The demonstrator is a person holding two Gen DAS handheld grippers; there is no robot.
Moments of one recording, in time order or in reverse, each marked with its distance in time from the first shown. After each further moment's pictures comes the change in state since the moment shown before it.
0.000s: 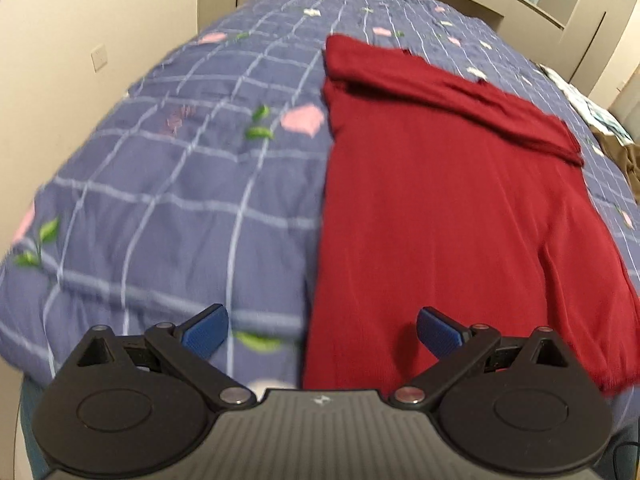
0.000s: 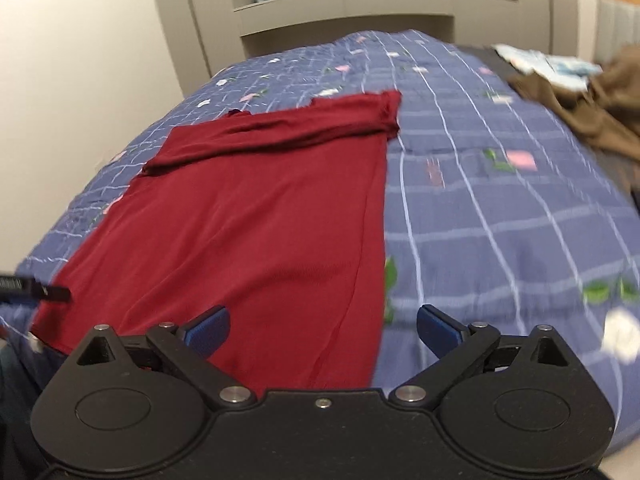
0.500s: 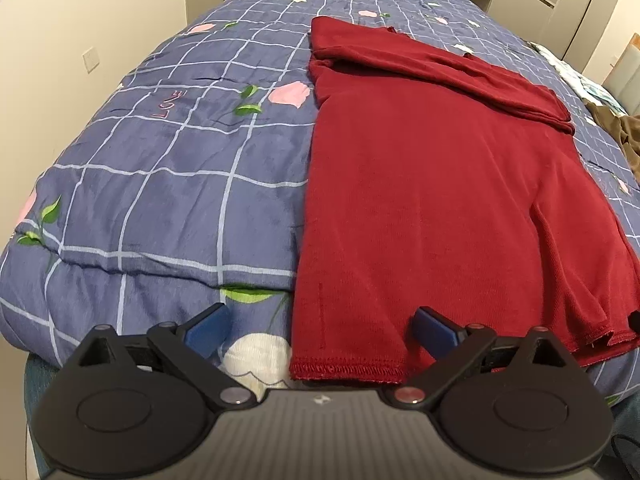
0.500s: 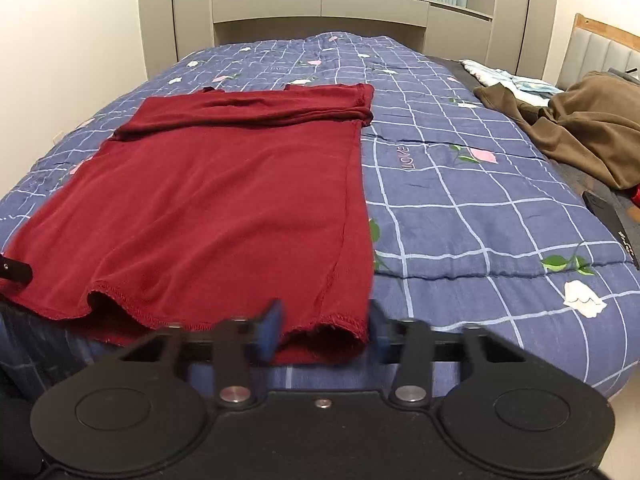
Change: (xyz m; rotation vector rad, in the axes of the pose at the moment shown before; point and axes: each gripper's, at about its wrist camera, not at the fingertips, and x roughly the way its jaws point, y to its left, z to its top) left arm -0.009 -0.008 -0.019 0.043 0.030 0.008; right arm -0.008 0.029 -0.034 -0.087 -0.012 -0.190
